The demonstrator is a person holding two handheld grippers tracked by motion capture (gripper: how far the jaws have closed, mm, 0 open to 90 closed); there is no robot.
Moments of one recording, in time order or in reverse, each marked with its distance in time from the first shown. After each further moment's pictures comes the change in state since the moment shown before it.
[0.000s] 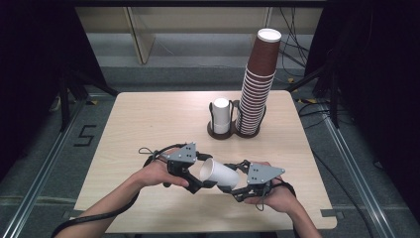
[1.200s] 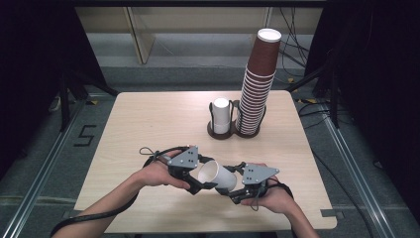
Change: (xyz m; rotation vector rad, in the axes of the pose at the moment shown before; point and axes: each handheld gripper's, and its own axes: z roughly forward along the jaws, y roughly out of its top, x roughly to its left) left arm -0.008 0.006 0.000 0.054 0.006 0.125; right arm 0.004 -0.002 0.008 0.070 -0.005 0.042
